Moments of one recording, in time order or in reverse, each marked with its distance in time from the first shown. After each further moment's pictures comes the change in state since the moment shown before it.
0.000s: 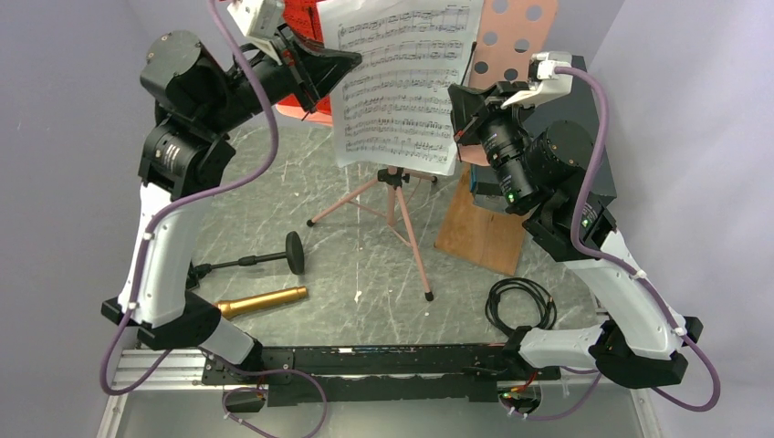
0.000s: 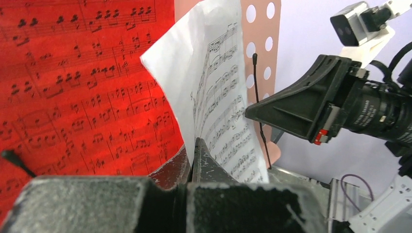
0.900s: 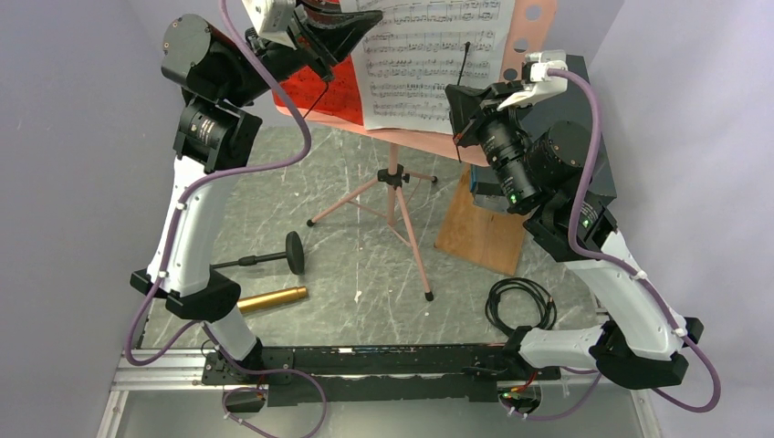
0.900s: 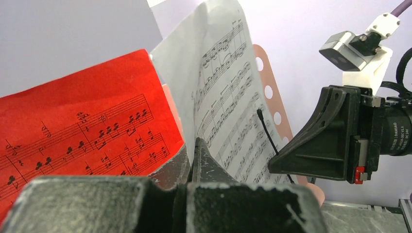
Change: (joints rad) left arm 0.000 0.184 0.153 0.311 0.142 0.135; right arm -0.001 -0.006 -0.007 0.012 -0.068 -0.080
